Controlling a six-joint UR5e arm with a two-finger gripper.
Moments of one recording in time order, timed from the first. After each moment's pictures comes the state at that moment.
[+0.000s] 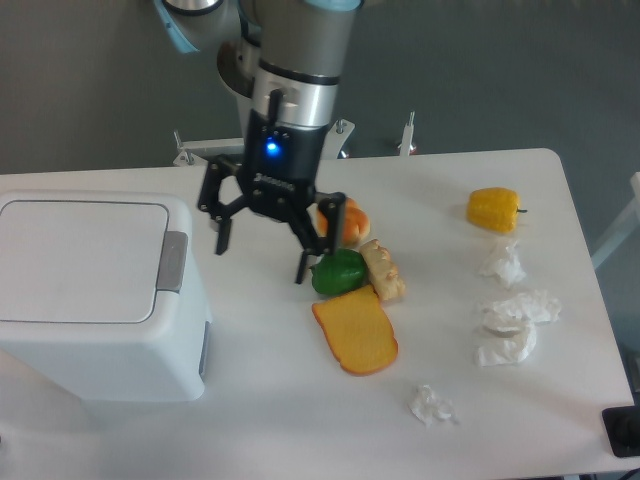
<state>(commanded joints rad) 2.50 -1.68 -1.54 -0.98 1.14 0.77</state>
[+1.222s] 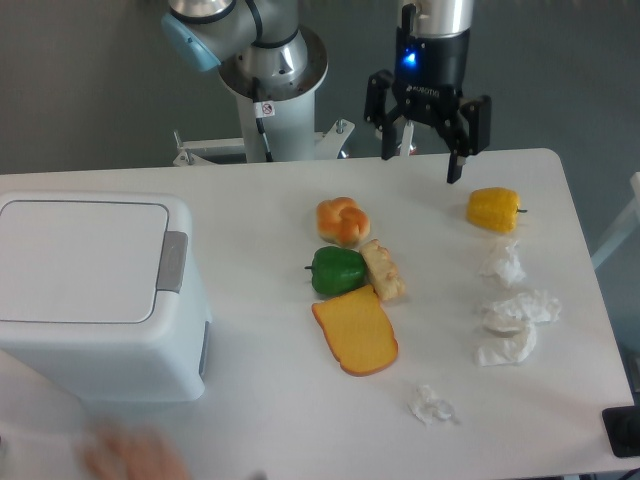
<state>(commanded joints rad) 2.78 -1.48 -1.69 -1.20 1.31 1.53</state>
